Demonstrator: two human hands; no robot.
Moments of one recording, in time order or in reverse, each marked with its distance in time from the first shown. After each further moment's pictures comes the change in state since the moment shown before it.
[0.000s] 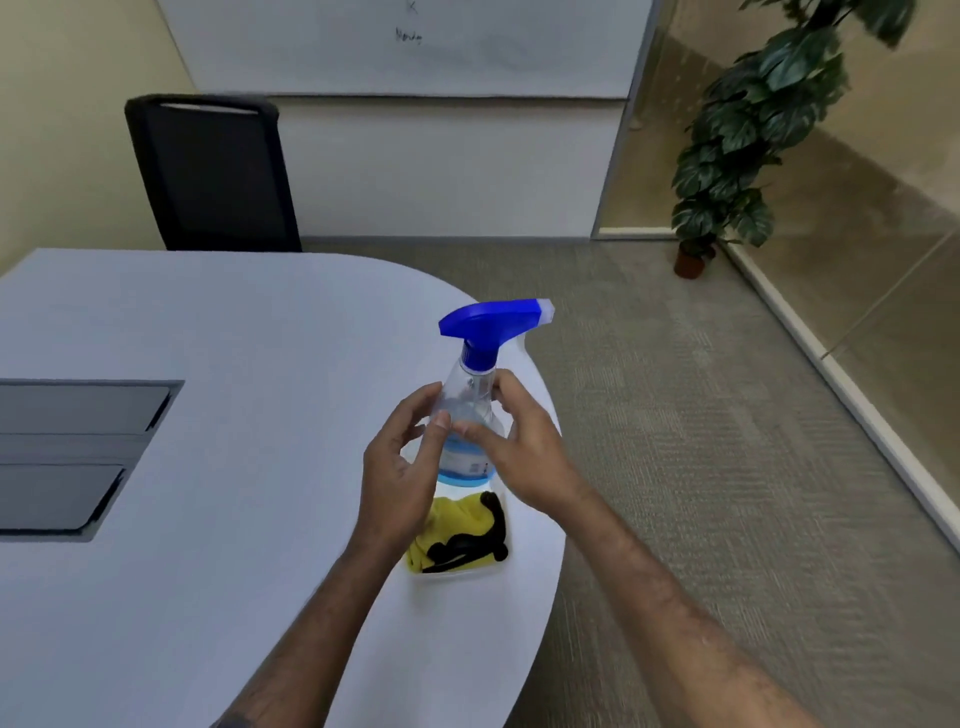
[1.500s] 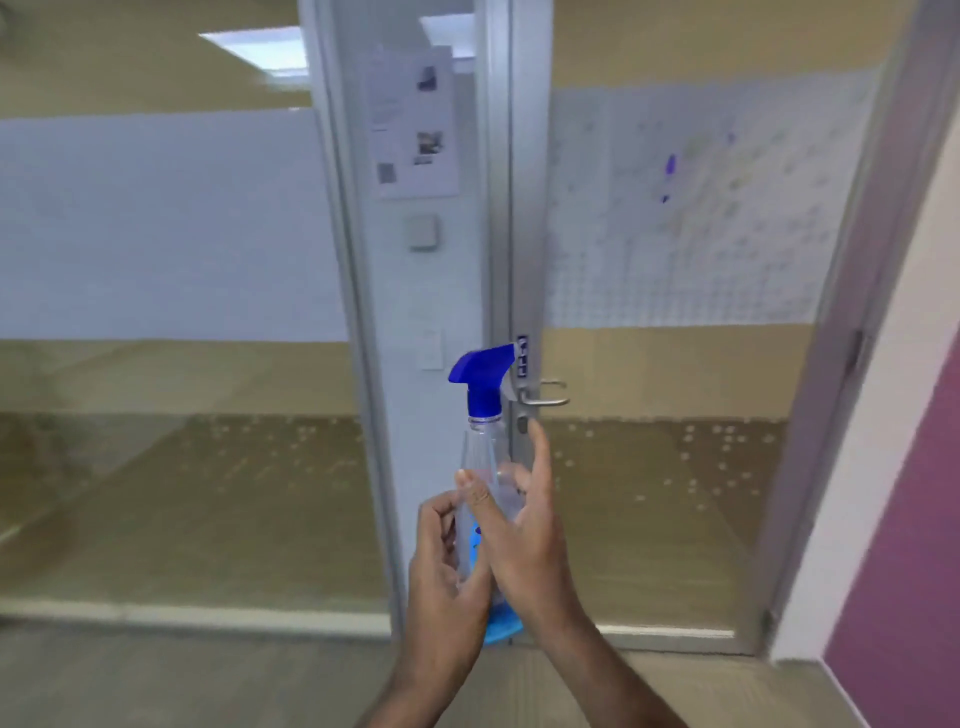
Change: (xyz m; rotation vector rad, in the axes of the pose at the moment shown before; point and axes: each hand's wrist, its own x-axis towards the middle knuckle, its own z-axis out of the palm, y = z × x) left_hand -0.590 0.397 0.716 -0.707 -1.390 0.401; right_hand -0.690 -0.034 -0.691 -0.263 1.769 -0.065
